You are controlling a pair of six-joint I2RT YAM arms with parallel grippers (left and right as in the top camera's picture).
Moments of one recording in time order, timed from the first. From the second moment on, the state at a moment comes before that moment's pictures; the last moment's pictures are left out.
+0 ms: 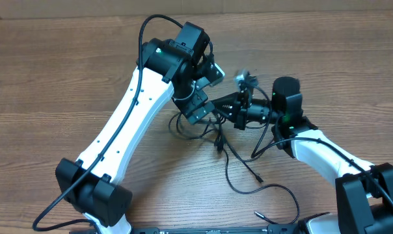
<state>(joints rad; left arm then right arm) -0.52 1.84 1.91 -1.42 0.08 0.40 0.28 1.57 0.73 0.54 -1.01 0.25</state>
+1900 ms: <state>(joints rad) -0.46 1.84 1.91 -1.36 0.39 0.50 0.15 1.57 0.73 0.75 -1.27 0.51</state>
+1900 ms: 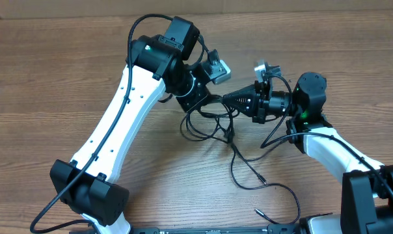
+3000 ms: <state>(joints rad) -0.40 1.84 1.91 -1.09 0.73 0.21 0.13 1.57 0.74 0.31 -1.25 0.34</state>
